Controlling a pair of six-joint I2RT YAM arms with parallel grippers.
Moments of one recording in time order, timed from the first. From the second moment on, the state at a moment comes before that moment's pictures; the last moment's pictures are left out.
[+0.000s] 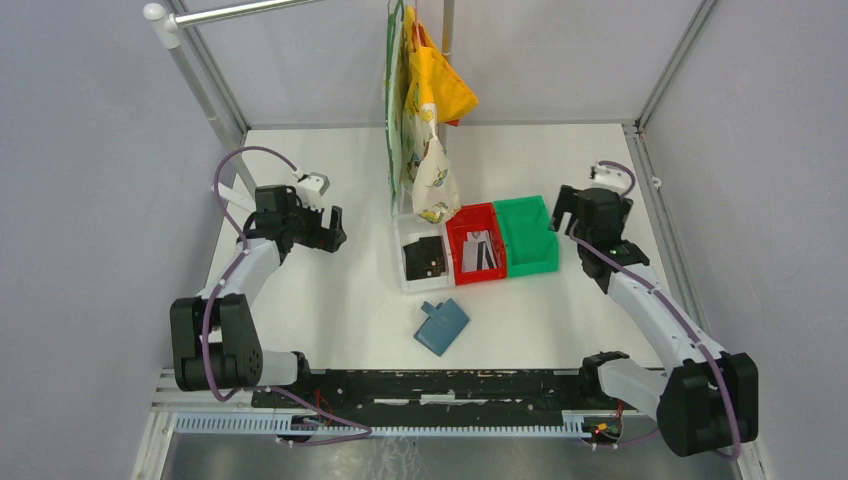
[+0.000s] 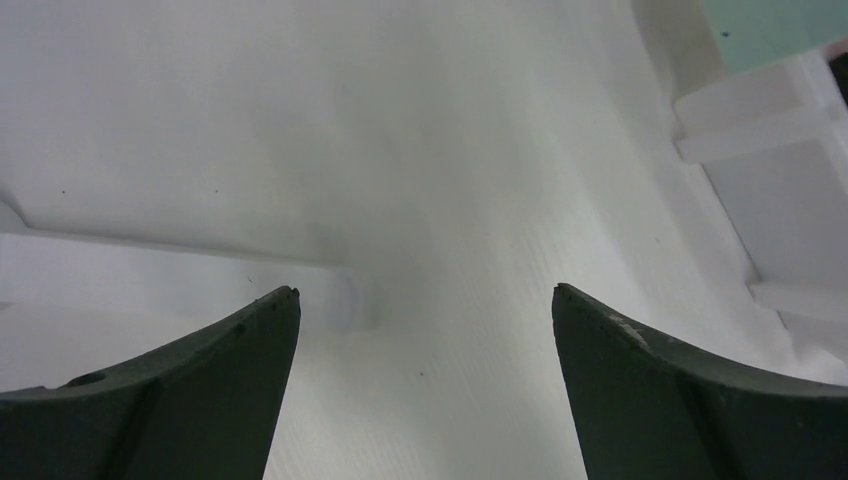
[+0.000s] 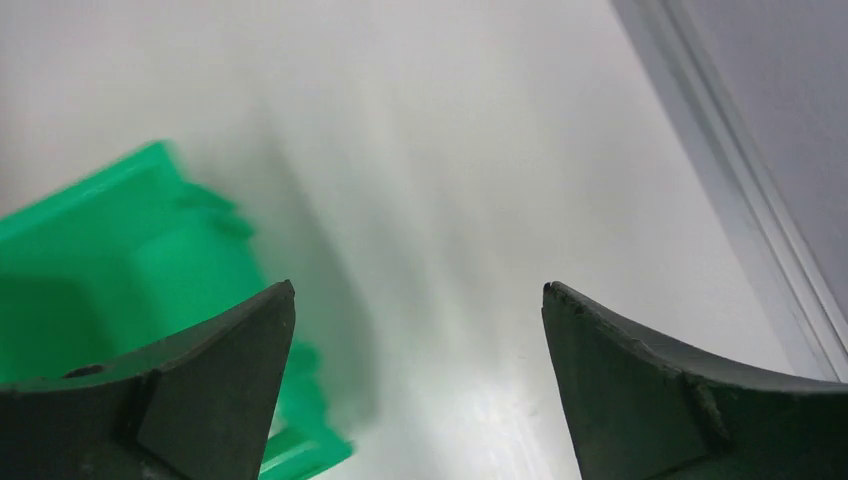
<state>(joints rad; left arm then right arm) 0.07 1.36 0.78 -0.20 0.41 0.28 0.20 1.09 0.72 -0.16 0.41 0.26</state>
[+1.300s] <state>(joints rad) 0.17 1.46 0.18 1.11 0.30 0.00 0.10 1.22 0.01 1.21 0.61 -0.09</state>
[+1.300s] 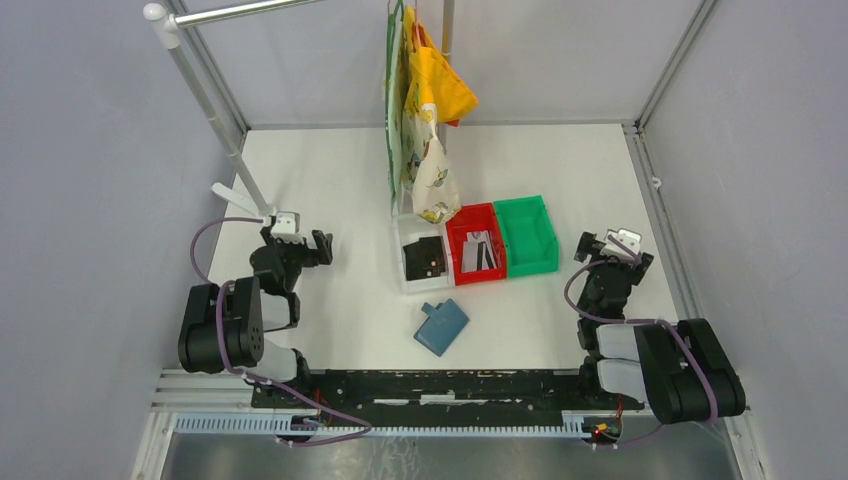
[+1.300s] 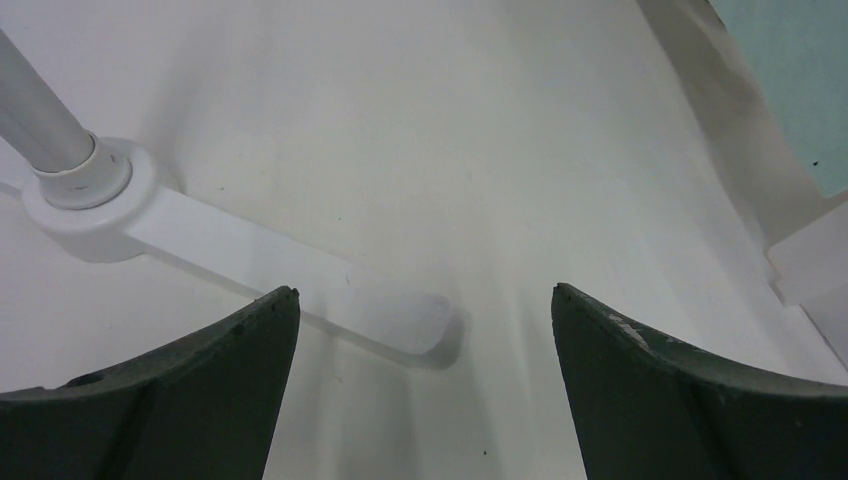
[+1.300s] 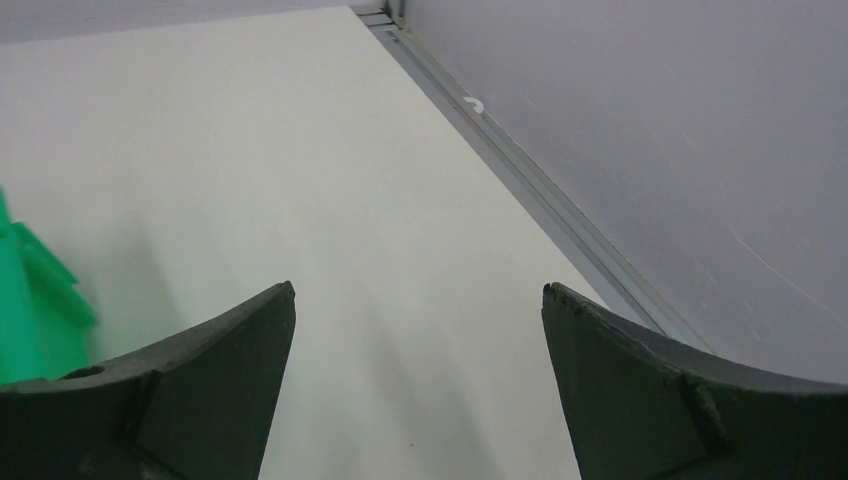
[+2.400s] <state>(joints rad) 0.12 1.56 0.20 1.17 0.21 -0.01 0.13 1.37 0.01 1.40 0.46 -0.22</state>
